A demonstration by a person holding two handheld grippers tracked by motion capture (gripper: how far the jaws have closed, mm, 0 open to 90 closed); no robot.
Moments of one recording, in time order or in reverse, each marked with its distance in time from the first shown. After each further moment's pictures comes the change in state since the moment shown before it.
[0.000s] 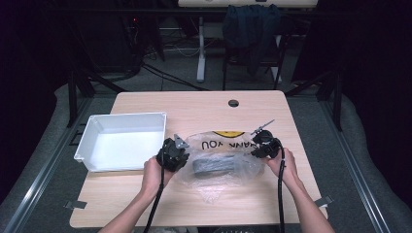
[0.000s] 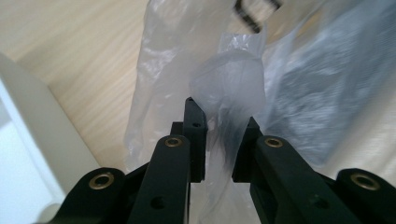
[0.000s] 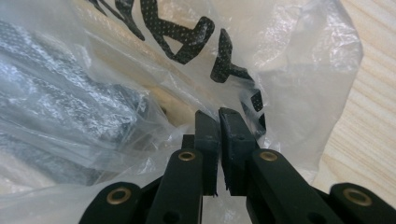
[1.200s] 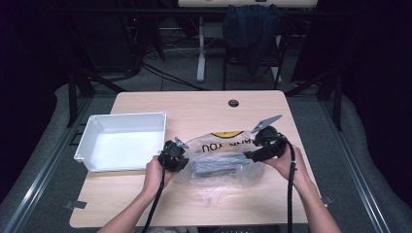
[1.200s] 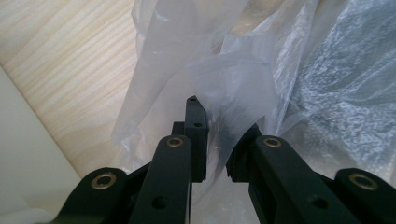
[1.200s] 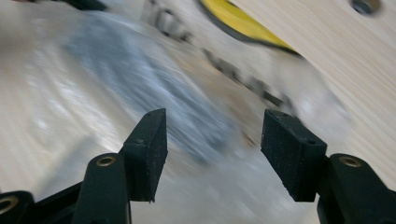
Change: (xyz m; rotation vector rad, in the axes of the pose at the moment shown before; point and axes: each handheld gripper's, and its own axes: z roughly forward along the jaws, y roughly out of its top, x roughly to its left) left arm 0.011 -0.011 0.025 0.072 -0.091 -0.042; right arm 0.047 0.007 -0.089 -0.177 0.068 -0.228
